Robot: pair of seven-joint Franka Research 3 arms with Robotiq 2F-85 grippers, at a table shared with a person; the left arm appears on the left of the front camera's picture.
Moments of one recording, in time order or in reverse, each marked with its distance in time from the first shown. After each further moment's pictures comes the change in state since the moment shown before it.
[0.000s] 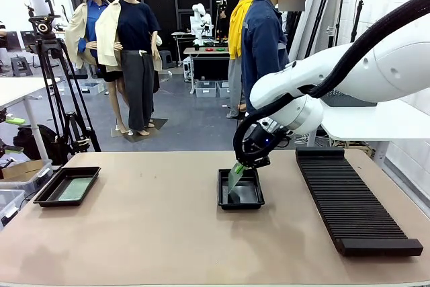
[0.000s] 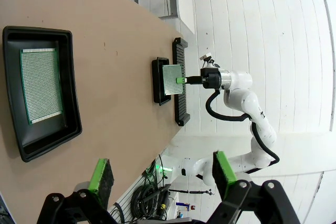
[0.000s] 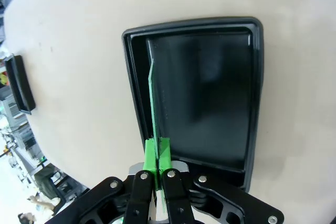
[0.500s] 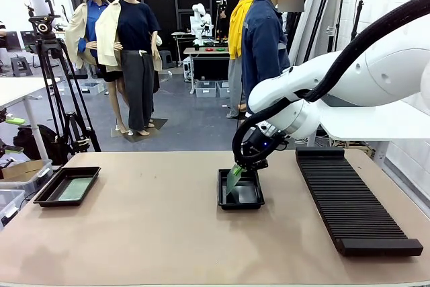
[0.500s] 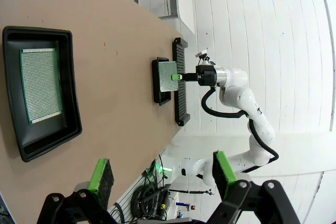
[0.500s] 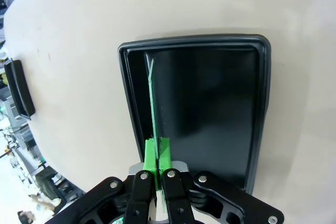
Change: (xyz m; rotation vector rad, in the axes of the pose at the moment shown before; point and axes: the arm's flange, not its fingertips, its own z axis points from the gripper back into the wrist) left arm 0.000 0.000 0.000 0.000 0.000 0.000; right arm 0.012 -0.006 -0.016 0.021 -0.005 0.004
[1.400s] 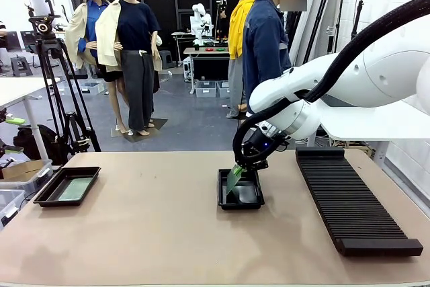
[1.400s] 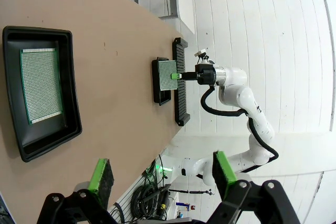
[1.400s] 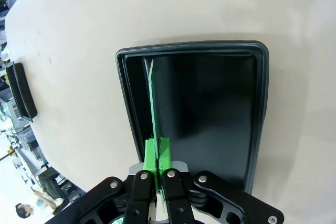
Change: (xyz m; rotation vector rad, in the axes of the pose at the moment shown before) left arm 0.000 0.000 0.000 0.000 0.000 0.000; right arm 0.004 -0.004 -0.001 0.010 0.001 -0.010
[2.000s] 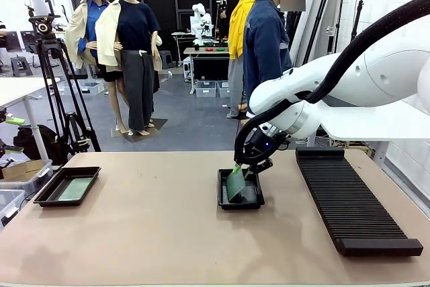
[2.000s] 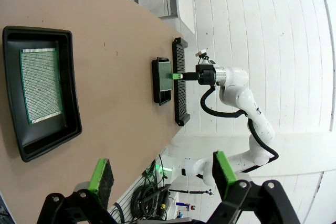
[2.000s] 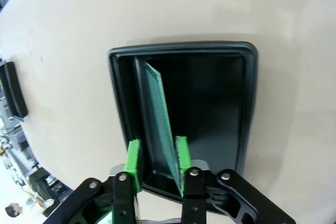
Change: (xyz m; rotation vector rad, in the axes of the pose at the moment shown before) left arm 0.000 0.000 0.000 0.000 0.000 0.000; right arm 0.000 -0.001 0.004 -0.059 0.001 0.025
